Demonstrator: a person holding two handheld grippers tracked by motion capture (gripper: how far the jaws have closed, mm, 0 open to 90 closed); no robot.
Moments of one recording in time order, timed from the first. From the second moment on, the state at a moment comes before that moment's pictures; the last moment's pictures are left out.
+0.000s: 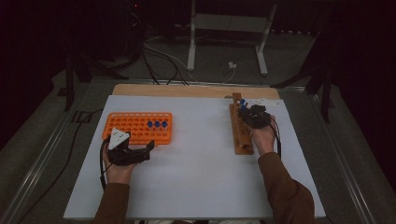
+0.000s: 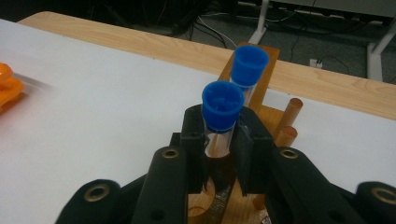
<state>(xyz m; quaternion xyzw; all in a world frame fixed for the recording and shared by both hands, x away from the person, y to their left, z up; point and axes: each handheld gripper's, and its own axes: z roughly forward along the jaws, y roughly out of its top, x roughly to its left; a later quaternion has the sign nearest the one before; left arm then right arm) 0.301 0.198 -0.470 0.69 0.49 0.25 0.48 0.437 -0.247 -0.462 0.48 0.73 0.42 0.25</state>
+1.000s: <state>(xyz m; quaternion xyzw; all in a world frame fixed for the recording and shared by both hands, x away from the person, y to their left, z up) 0.300 0.198 -0.470 0.69 0.49 0.25 0.48 0.419 -0.254 -0.429 0.45 0.71 0.45 0.29</state>
